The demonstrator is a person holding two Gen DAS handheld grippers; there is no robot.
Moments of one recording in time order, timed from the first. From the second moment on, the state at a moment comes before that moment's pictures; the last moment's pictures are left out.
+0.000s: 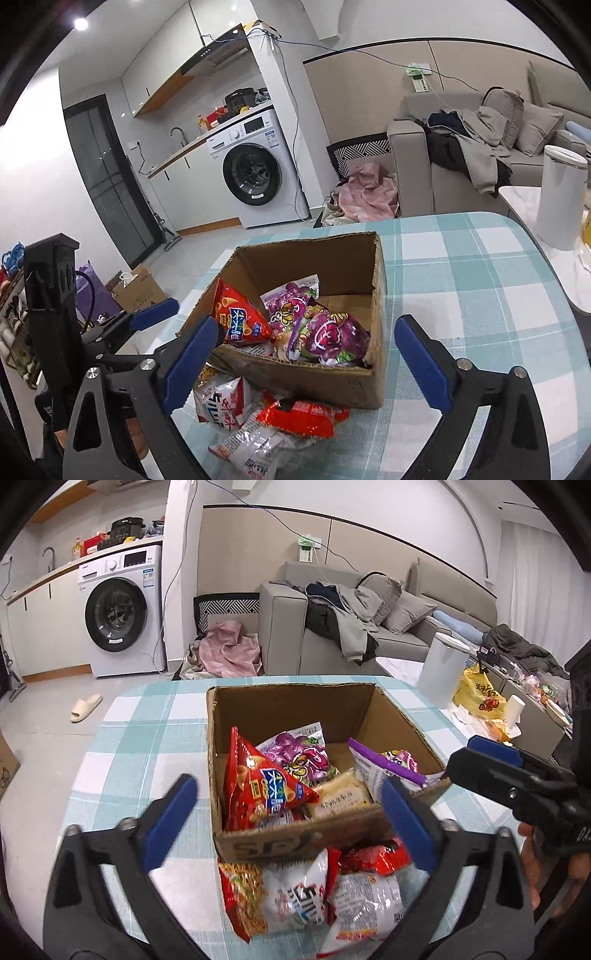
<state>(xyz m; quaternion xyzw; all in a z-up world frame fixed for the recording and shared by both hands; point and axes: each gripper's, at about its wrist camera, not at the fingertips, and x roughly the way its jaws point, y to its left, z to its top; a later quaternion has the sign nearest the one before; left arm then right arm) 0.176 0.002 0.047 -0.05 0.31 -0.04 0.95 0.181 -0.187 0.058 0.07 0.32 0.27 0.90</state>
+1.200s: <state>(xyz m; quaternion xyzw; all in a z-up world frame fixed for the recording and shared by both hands) 0.094 0.008 0.037 -0.02 0.30 -0.01 0.95 0.127 -0.191 0.006 0.03 0.38 0.26 0.88</state>
